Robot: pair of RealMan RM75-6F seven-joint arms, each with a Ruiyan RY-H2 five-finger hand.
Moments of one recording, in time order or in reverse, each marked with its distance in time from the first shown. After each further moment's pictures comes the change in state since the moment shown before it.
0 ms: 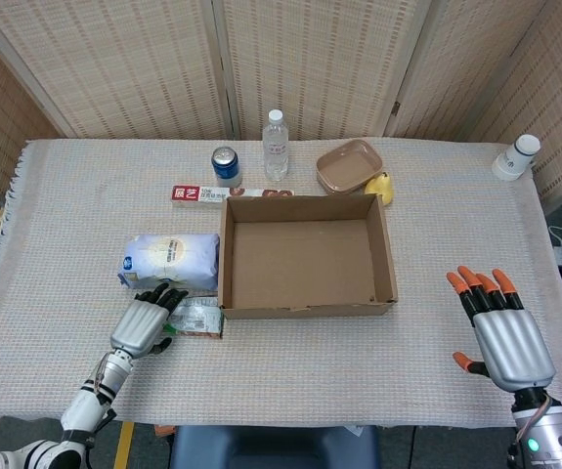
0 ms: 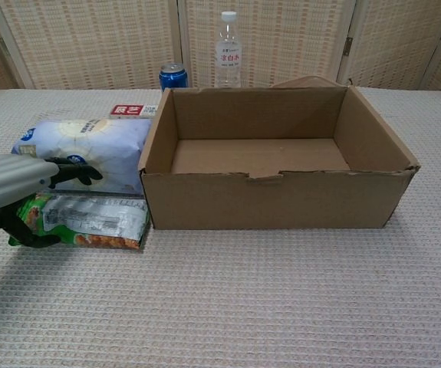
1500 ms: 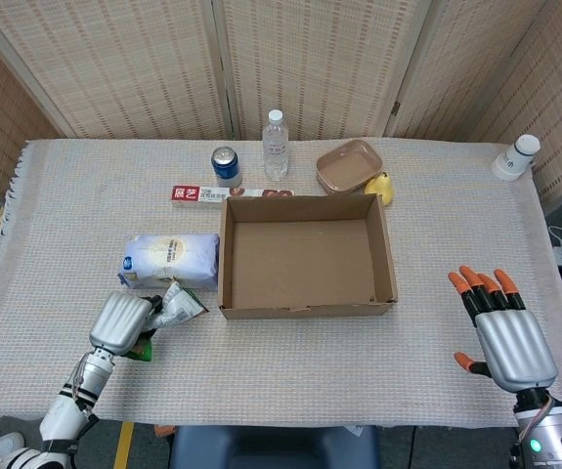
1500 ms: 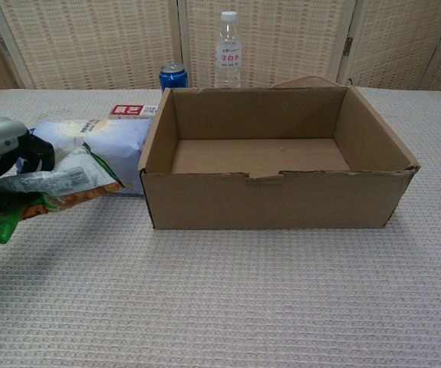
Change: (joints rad) left arm 0.026 0.141 -0.002 -0.187 0.049 0.145 0.072; right arm 0.000 0.011 -0.006 0.000 -0.006 0.002 0.019
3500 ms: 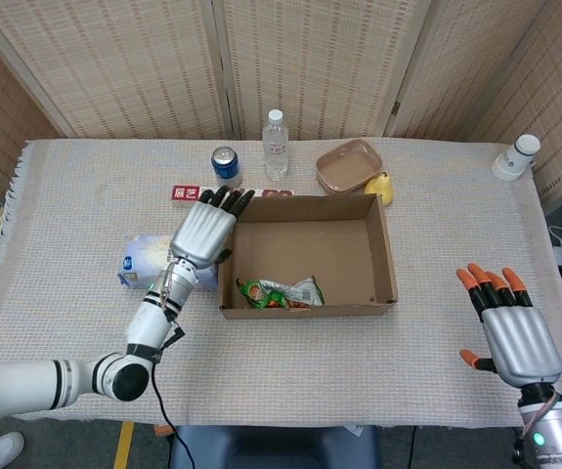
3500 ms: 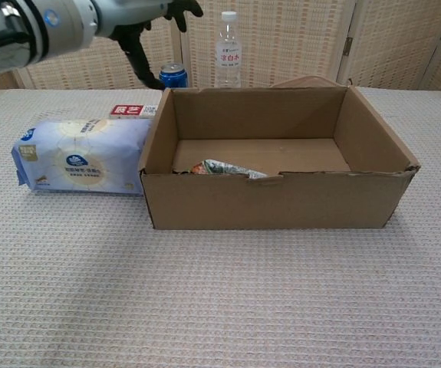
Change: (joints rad) left arm -0.566 -0.046 -0.219 0.086 -0.528 -0.096 0.237; right arm 0.020 0.011 0.010 0.000 0.068 -0.006 0.003
